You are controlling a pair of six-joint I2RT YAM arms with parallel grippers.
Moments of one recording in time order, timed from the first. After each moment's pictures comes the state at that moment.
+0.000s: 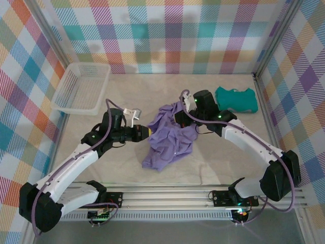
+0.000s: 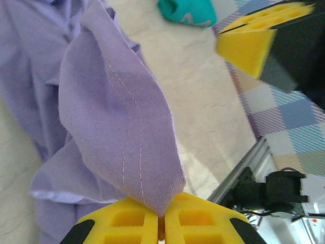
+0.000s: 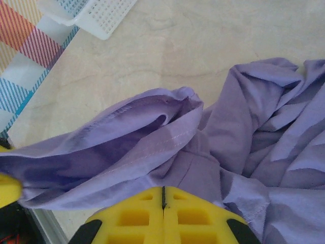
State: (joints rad) left arm -0.50 1.05 0.81 -0.40 0.50 -0.53; right arm 0.59 1.37 1.12 -0.44 -0.35 0.28
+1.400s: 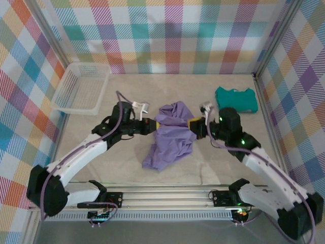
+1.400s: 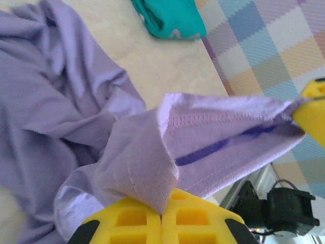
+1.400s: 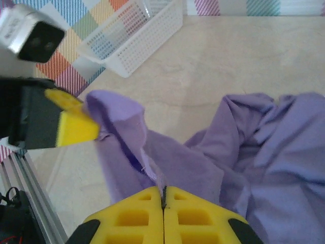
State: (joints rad) left arm -0.57 1.24 0.91 -0.24 0.51 -0.52; right arm 0.51 0.88 0.74 -0.29 -0.35 0.27
